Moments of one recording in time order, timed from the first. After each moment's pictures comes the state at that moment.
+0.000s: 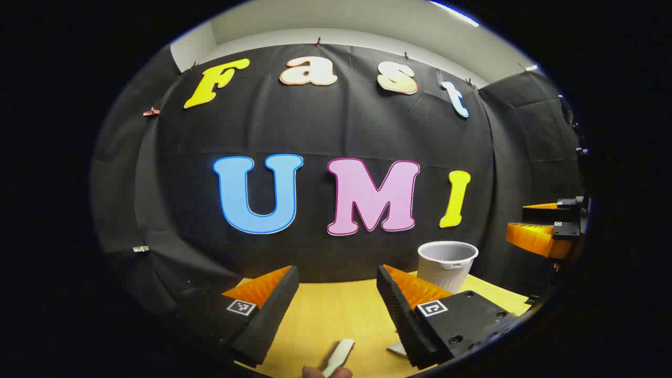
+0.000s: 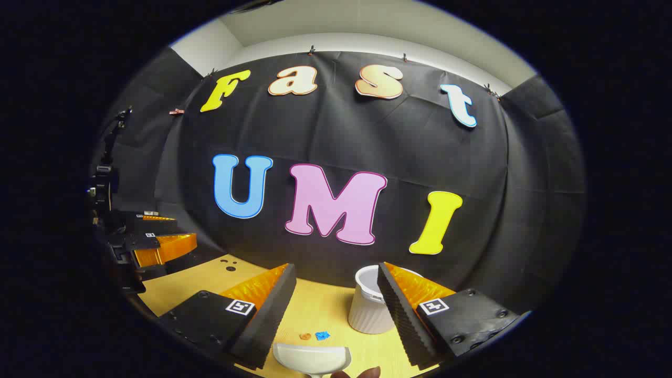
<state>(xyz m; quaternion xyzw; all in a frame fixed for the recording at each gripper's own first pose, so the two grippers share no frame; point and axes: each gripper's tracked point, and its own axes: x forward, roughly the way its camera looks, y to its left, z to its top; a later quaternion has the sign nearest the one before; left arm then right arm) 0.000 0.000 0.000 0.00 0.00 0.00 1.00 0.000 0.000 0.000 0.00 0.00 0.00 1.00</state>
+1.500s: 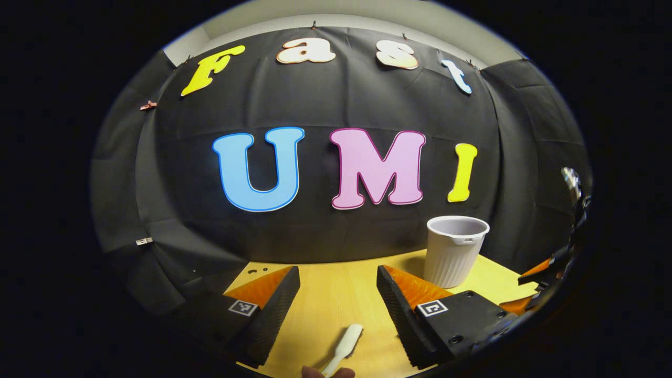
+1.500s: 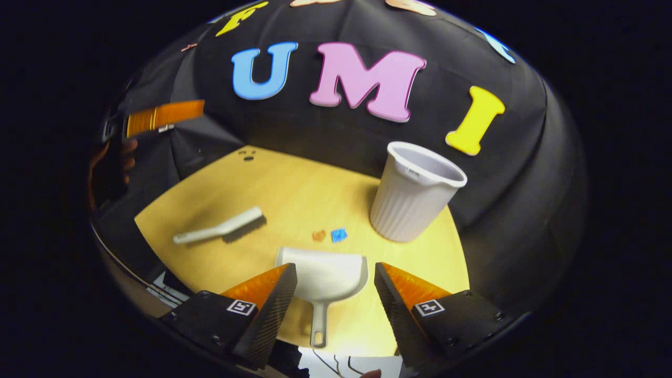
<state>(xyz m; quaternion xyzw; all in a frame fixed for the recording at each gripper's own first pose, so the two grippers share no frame) 0.005 0.006 -0.057 0.01 0.07 0.02 1.00 -0.064 0.022 -0.259 -0.04 0.35 0.06 0.93</state>
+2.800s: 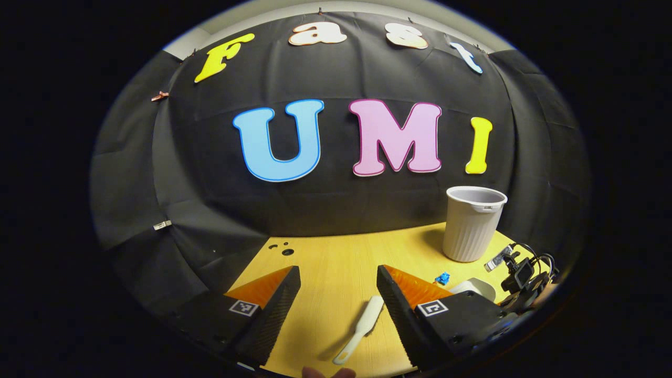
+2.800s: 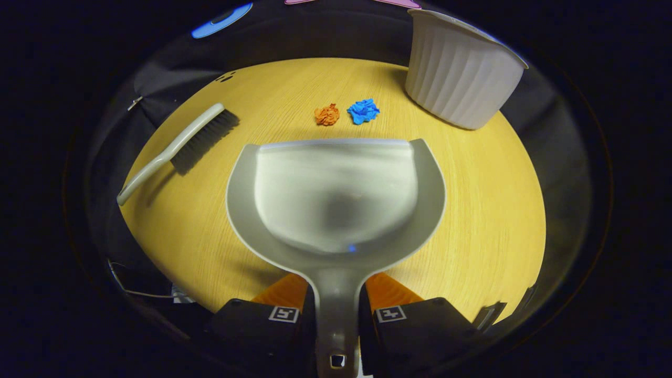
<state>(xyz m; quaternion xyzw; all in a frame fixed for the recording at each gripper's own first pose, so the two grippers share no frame) -0.022 0.029 -0.126 0.01 0.15 0.05 0.99 -0.068 0.055 -0.442 0.04 0.55 0.09 0.83</state>
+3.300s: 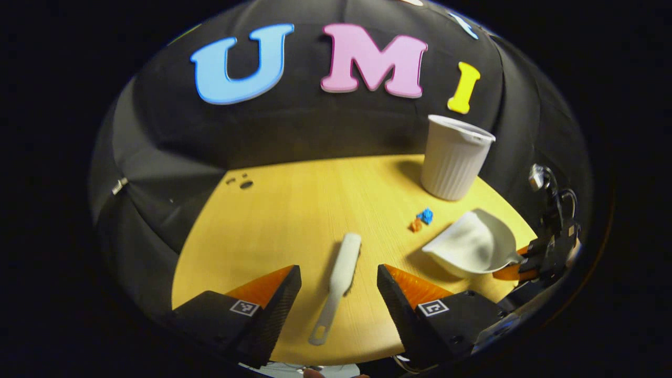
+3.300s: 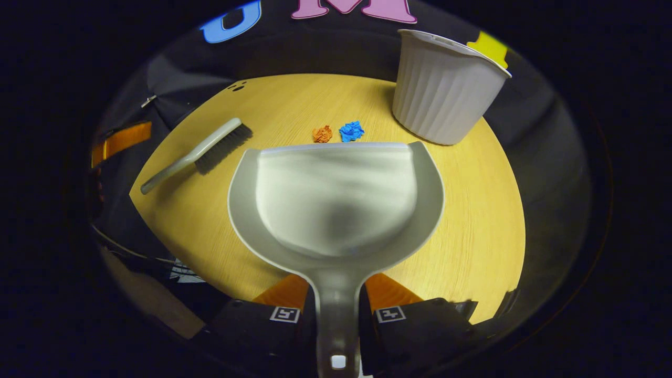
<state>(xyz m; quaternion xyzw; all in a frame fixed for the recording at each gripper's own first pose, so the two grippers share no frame) -0.012 0.002 -0.273 -0.02 0.36 -0.04 0.93 -0.094 0.020 -0.389 0.03 0.52 0.09 0.85</state>
